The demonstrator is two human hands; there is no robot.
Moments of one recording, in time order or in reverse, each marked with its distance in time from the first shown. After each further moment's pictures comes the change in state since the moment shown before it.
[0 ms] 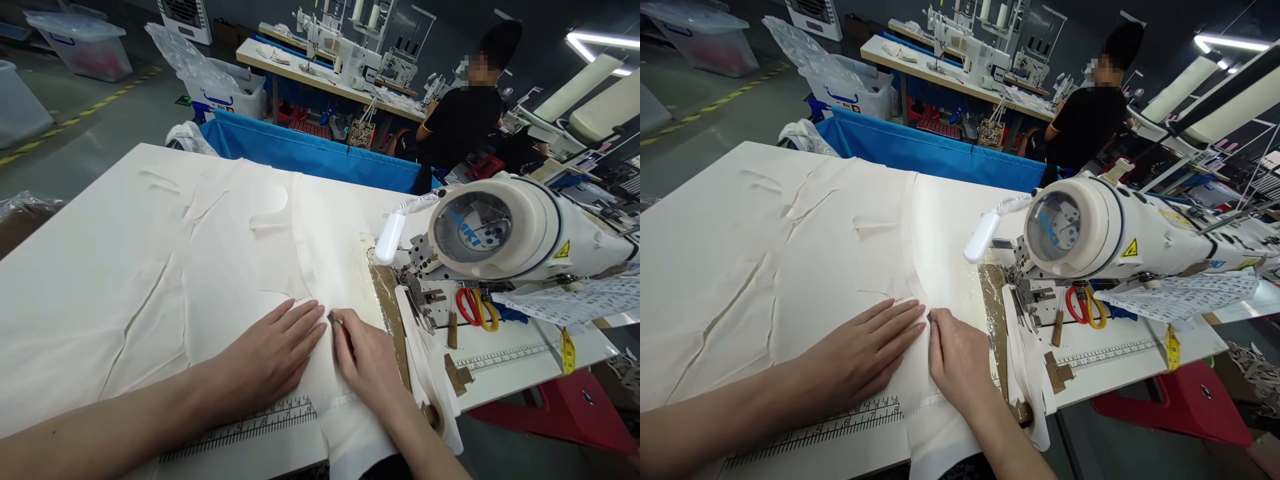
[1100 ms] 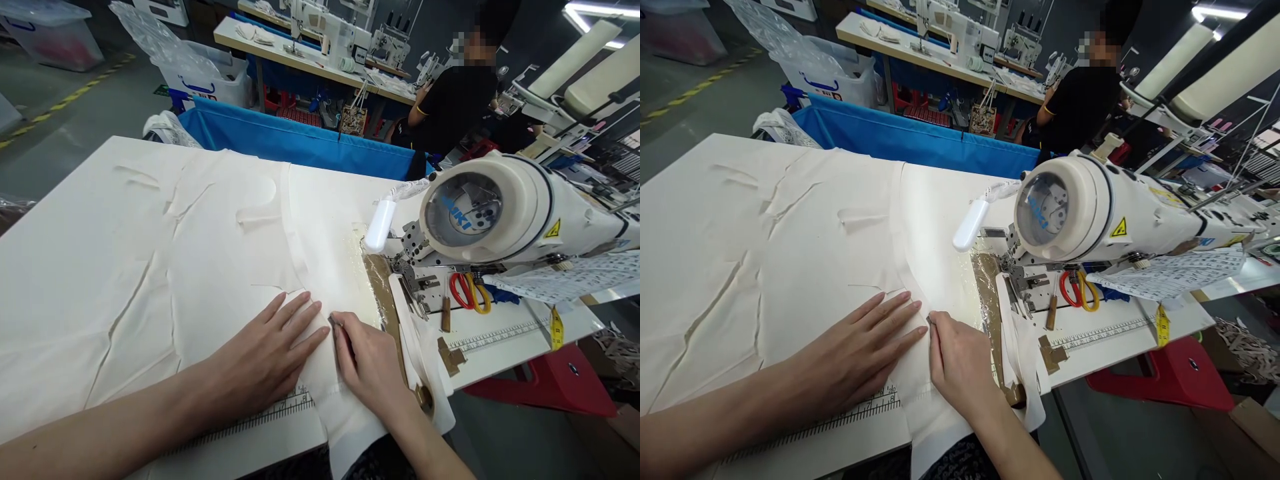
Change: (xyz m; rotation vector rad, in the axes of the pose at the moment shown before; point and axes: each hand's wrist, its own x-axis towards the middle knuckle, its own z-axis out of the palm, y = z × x) left_hand -0.003 0.005 -0.002 0.067 -0.074 0.037; right_hand -0.019 0.004 -0.004 0.007 -0.029 0.004
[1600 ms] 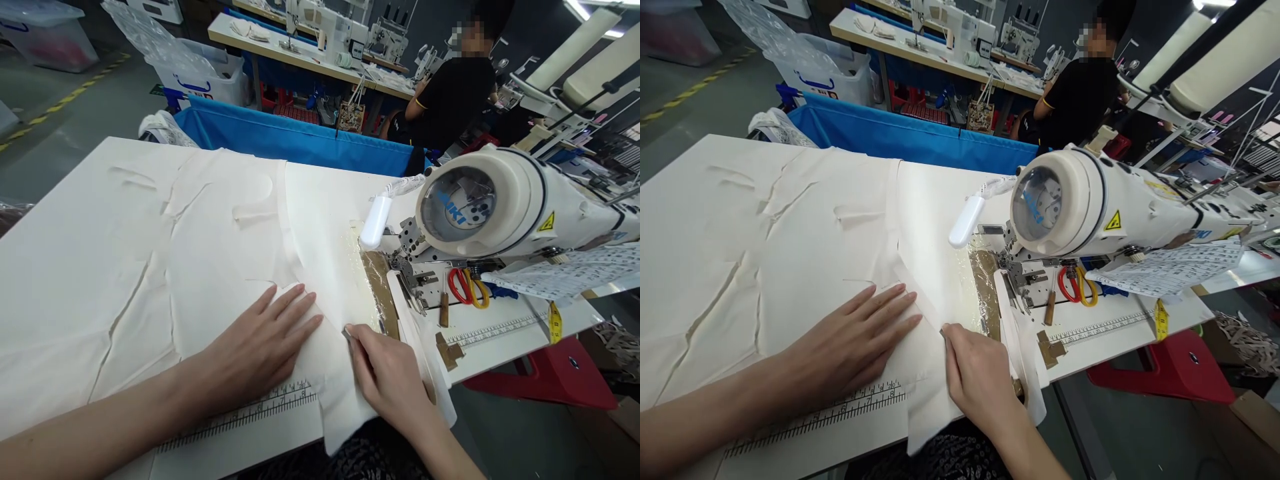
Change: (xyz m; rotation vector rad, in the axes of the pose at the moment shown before) left_hand 0.001 -0.009 0.000 0.022 0.016 -0.056; right_hand -0.025 0.011 -0.019 -0.054 -0.063 -0.020
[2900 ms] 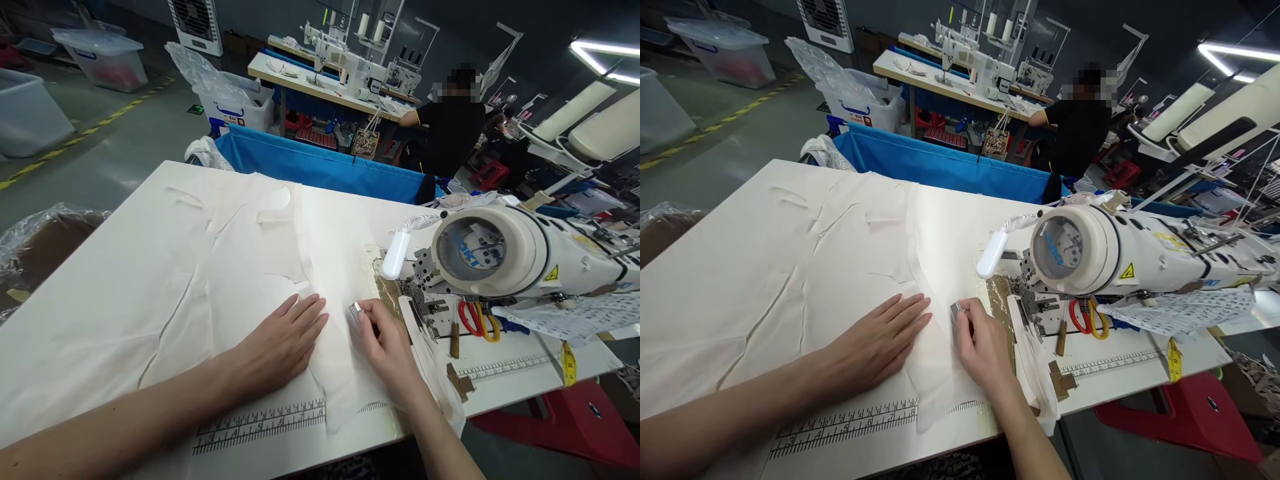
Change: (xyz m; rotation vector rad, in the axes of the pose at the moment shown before) left_hand 0.003 -0.014 0.005 0.016 0.043 -0.060; right_hand 0.063 -0.006 -0.005 0.111 0.065 0.124
